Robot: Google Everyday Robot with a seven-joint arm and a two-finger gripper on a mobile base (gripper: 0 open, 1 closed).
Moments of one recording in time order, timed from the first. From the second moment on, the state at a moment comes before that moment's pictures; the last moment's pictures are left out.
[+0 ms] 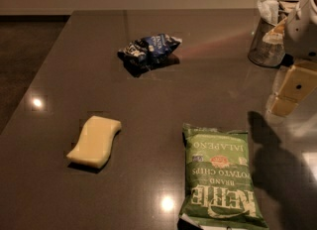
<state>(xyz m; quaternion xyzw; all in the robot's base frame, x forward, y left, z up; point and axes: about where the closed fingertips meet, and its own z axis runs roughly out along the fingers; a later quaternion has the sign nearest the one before) 0.438 -0.217 0.976 -0.60 0.78 -0.03 0.16</state>
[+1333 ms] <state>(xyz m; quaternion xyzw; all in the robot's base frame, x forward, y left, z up) 0.535 -0.169 0.968 -0.62 0.76 -0.01 0.18</state>
